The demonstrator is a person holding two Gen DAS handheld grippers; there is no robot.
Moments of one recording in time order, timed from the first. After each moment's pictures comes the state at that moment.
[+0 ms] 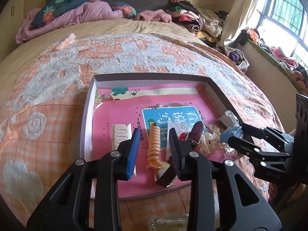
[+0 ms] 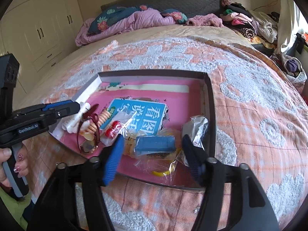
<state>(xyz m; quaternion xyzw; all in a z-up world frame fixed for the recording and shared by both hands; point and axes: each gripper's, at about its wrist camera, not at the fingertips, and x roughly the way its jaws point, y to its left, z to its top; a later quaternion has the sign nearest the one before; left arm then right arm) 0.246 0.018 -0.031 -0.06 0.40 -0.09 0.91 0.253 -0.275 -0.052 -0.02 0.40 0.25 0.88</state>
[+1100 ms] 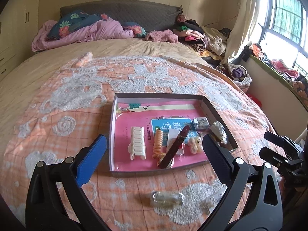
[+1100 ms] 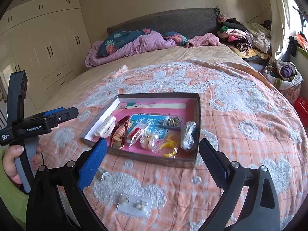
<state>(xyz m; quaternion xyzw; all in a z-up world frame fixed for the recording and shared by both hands) 0.175 0.028 0.029 -0.06 0.34 -0.04 0.94 0.166 -0.318 0.011 0.02 0.33 0.26 0.91</state>
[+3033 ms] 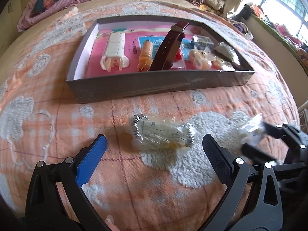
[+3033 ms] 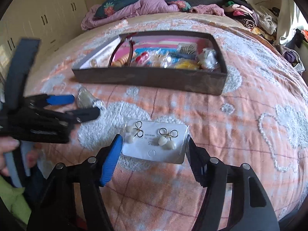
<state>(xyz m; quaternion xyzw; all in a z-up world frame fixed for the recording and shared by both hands) 0.156 -0.001 -0.090 -0.03 0.49 -0.07 0.87 0.127 -0.281 -0.090 -0.04 0.43 0.25 0.87</state>
